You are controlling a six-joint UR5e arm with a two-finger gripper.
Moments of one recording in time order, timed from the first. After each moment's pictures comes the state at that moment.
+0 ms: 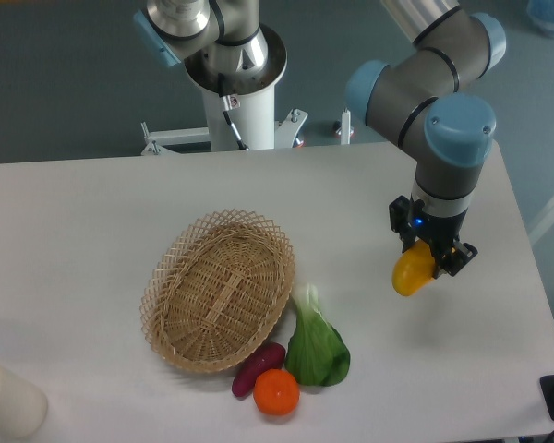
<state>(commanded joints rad) 2.66 -1.97 -1.55 -1.06 1.56 1.54</state>
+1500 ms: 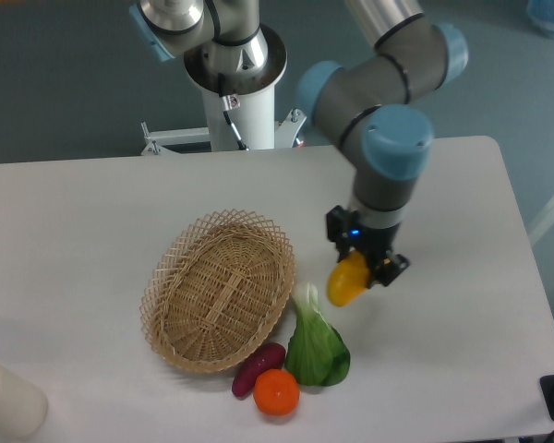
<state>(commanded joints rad) 2.43 -1.89 -1.67 -1.09 1.50 1.33</state>
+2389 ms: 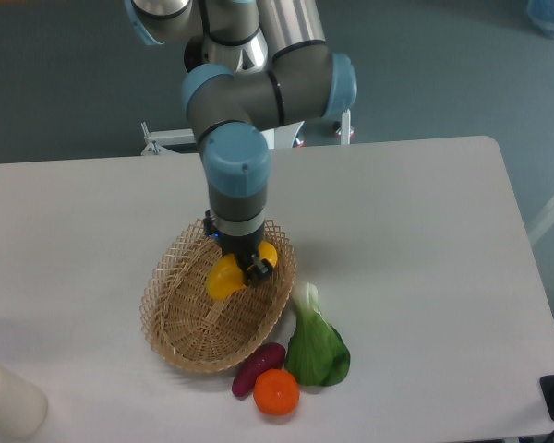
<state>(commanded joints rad) 2.20 -1.90 -1.76 -1.00 1.56 1.12</state>
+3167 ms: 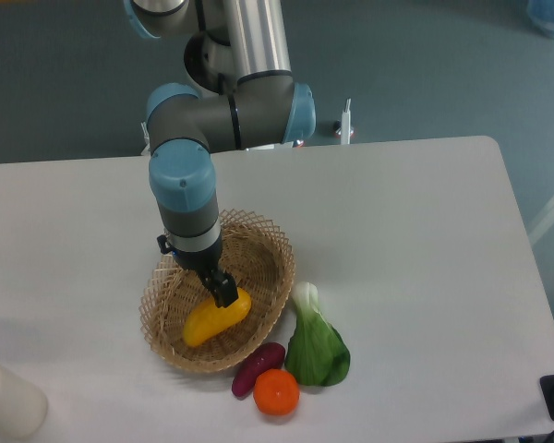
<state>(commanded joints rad) 2.17 -1.90 -1.74 -0.97 1.55 1.05</state>
